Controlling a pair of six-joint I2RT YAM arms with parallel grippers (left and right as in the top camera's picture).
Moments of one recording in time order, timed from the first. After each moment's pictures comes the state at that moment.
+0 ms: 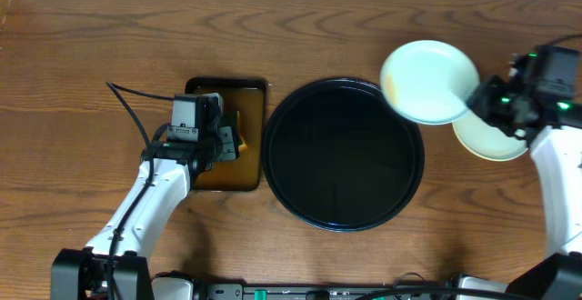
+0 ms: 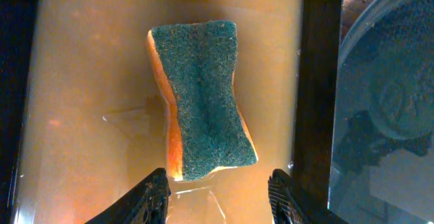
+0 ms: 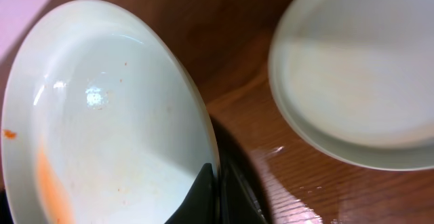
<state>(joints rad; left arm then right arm) -0.11 1.42 0.76 -0.39 0.15 -0.25 -0.26 1.48 1.19 -0.74 -0.27 0.49</state>
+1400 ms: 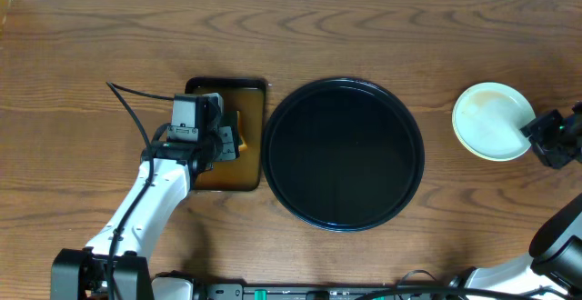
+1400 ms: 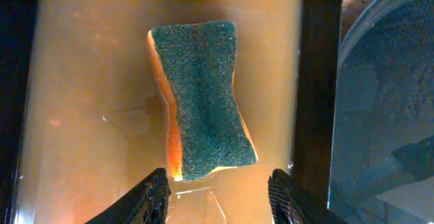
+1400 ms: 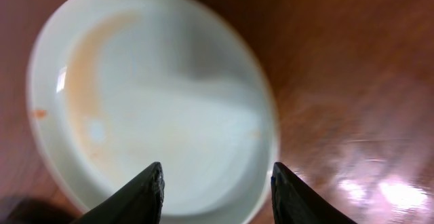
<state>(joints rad) -0.11 1.42 0.76 -0.39 0.15 -0.25 -0.63 1.78 1.19 -0.67 -0.26 0.38</state>
